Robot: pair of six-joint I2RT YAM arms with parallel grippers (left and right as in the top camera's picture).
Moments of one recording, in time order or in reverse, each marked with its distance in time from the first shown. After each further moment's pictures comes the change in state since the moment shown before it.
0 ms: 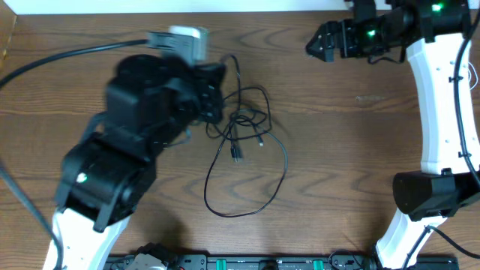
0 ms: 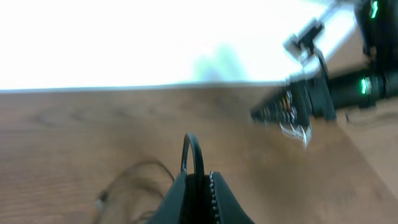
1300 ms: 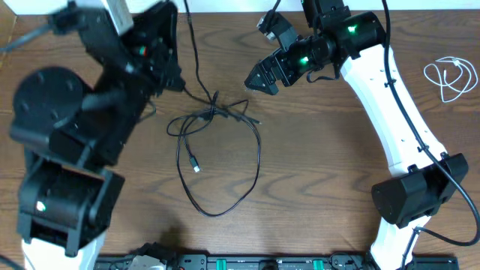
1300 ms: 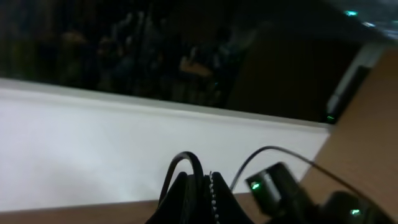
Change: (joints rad) left arm 0.164 -0.039 0.103 0.346 0.035 0.000; right arm 0.264 0.010 -0.194 0.235 -0.139 -0.209
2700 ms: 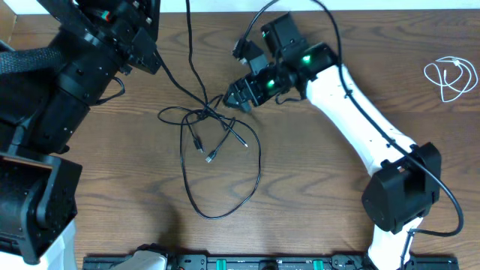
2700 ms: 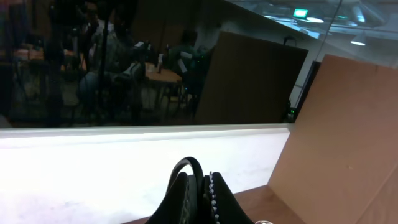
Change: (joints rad) left arm 0.085 0.211 0.540 -0.291 0.217 0.030; right arm 0.136 0.002 -0.303 0.336 0.061 0.220
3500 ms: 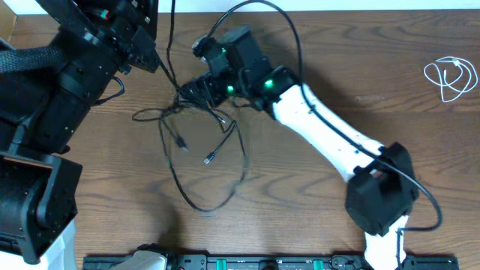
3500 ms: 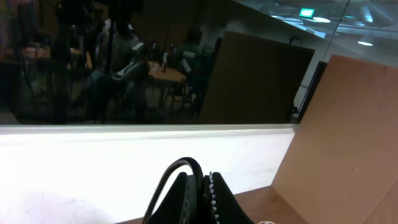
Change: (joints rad) left arm 0.000 0.000 0.000 -0.008 -0.016 0.000; right arm 0.163 0.056 -0.024 0.456 0.122 0.219
